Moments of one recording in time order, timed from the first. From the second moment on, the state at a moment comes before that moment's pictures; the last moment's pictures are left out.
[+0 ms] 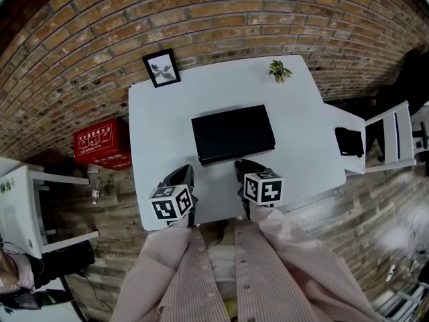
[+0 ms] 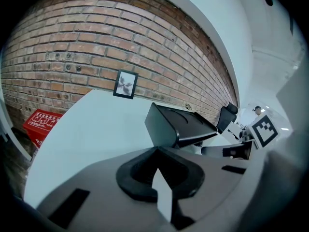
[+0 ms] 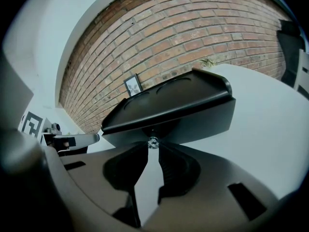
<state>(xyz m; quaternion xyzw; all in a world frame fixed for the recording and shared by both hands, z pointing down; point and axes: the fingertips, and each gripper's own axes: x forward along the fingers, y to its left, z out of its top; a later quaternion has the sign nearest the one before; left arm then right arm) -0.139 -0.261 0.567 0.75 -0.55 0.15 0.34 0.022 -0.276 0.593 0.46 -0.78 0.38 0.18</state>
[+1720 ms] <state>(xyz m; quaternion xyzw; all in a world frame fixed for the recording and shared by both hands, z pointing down) -0.125 -0.252 0.526 0.80 -0.54 0.12 0.24 0.028 -0.274 0.552 0.46 -0.85 0.22 0.14</state>
